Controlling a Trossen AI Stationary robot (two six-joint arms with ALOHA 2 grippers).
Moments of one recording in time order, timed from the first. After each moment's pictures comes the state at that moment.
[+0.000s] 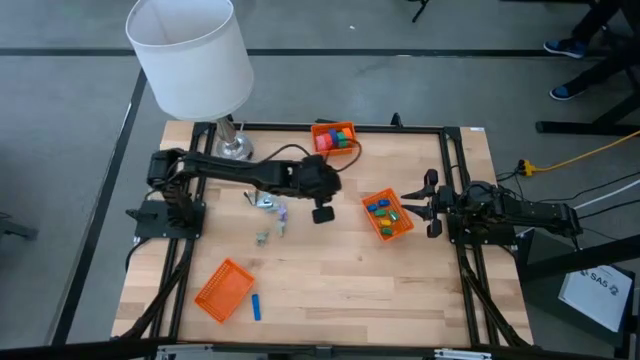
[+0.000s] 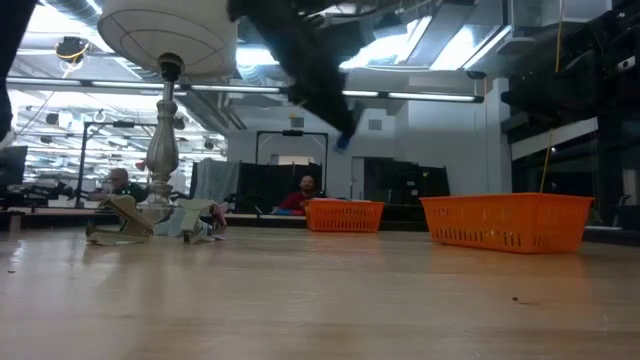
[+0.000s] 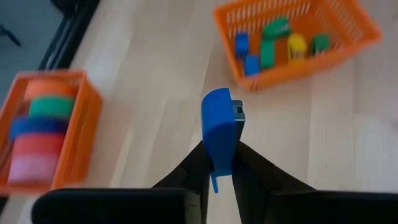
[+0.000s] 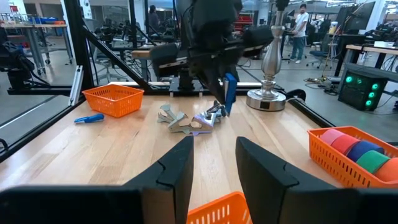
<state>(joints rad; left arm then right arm) 0.06 1.79 1.40 -0.45 -0.25 -0.02 -0.04 0.00 0.04 -0.07 -0.02 -0.01</state>
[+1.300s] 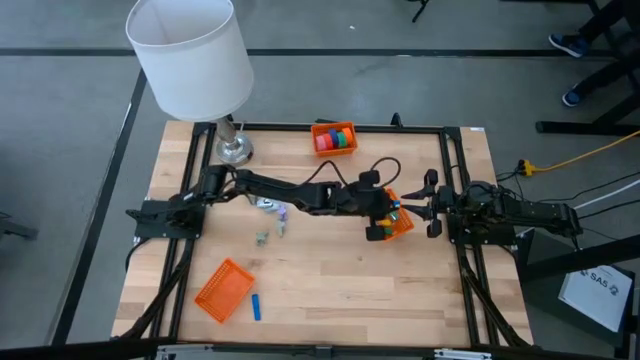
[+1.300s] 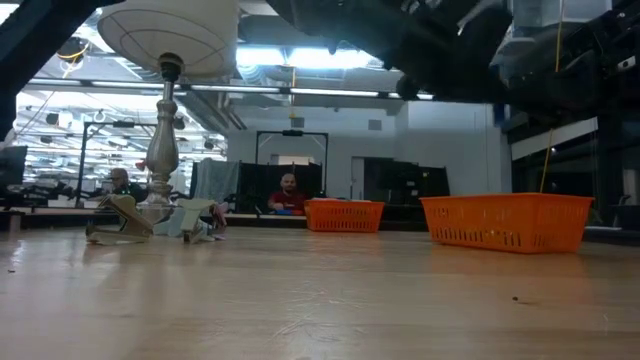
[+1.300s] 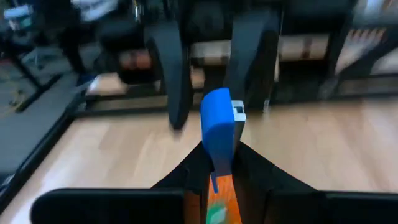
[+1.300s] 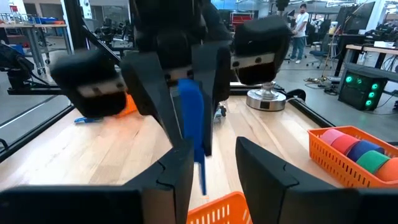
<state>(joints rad) -0.02 2.21 1.77 0.09 -0.19 0.10 -0.04 0.00 0.04 -0.07 -0.02 -0.01</state>
